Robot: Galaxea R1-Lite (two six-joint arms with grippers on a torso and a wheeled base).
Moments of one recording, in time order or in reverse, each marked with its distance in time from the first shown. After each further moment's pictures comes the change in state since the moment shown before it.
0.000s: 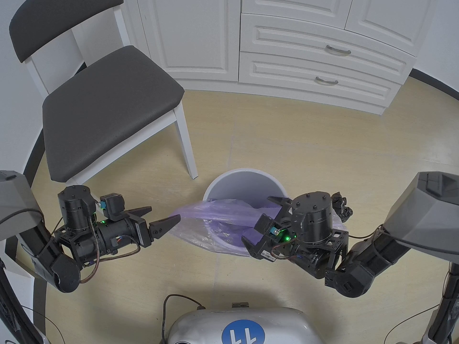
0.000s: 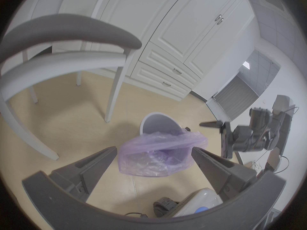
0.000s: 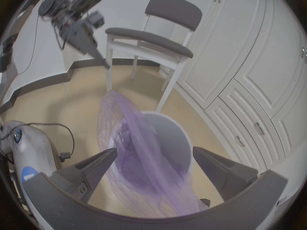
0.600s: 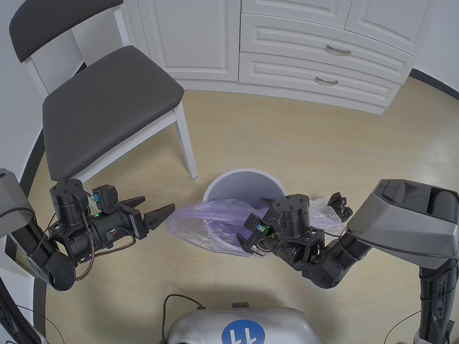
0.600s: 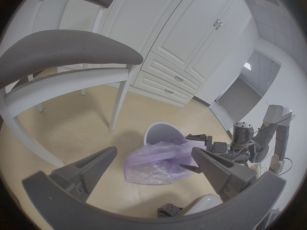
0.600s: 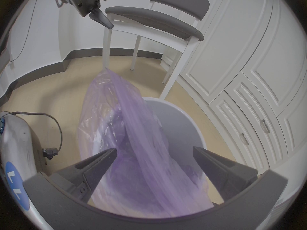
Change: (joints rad) left arm 0.008 -0.054 -0.005 -0.003 0.043 0.004; right arm -0.046 0.194 -0.179 0.006 0.004 -0.025
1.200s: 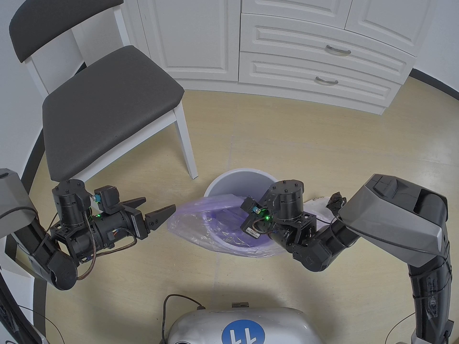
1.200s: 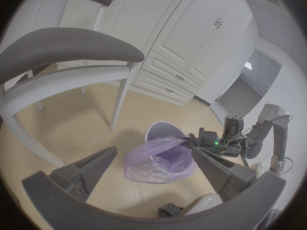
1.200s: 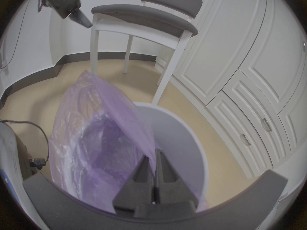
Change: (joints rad) left arm 0.001 0.017 -0.008 0.000 0.002 0.001; right arm -0.048 0.083 -0.200 0.053 0.046 0.013
